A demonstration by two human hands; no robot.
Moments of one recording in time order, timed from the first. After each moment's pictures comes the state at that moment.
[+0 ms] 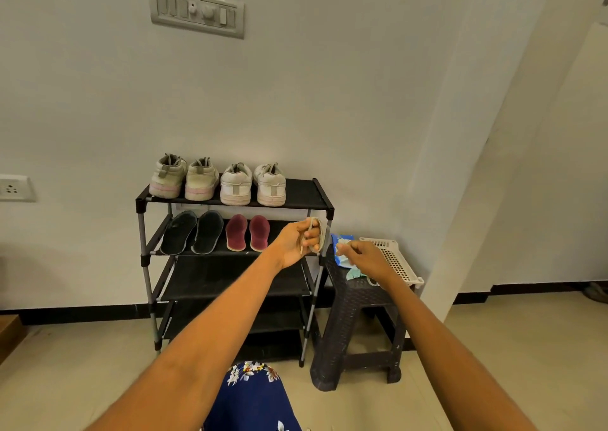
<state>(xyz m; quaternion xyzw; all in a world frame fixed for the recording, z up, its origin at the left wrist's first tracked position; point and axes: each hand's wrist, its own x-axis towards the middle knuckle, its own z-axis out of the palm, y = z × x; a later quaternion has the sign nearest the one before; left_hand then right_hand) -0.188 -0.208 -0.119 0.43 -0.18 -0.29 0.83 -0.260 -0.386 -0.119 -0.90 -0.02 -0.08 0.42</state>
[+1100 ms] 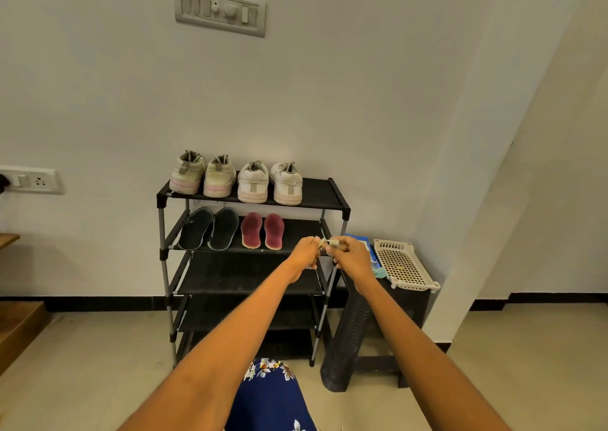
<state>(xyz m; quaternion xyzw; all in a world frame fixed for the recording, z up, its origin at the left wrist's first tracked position) -0.193 -0.203 -0.148 0.74 -0.10 -0.12 0.65 -0.232 -0.323 -0.142 -0.84 0.05 -0.15 0.51</state>
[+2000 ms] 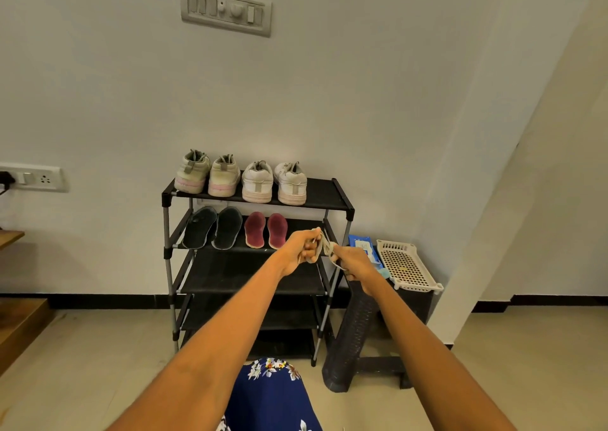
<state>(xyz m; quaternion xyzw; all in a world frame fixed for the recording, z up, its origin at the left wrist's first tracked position) -0.188 -0.173 -0.137 0.61 -0.10 -0.19 0.76 -0.231 -0.323 -0.139 -0.83 0.11 0.00 0.54</state>
